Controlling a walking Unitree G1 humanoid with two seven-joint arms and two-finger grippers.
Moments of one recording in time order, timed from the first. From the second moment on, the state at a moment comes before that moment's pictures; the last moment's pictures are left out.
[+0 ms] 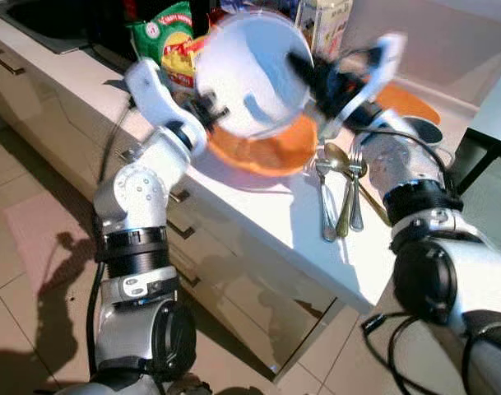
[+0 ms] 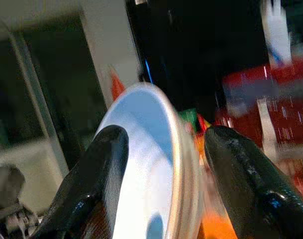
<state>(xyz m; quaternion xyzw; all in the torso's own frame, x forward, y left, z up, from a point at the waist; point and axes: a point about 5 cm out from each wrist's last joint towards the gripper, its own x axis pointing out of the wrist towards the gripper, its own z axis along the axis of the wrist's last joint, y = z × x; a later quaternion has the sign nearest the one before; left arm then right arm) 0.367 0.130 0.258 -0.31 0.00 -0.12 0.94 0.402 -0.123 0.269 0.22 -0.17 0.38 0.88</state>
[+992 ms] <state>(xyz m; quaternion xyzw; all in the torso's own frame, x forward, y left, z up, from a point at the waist) 0.288 0.180 0.269 -0.05 -0.19 -0.01 0.98 0.284 -0.133 0.265 0.14 -0.18 0.21 0.95</state>
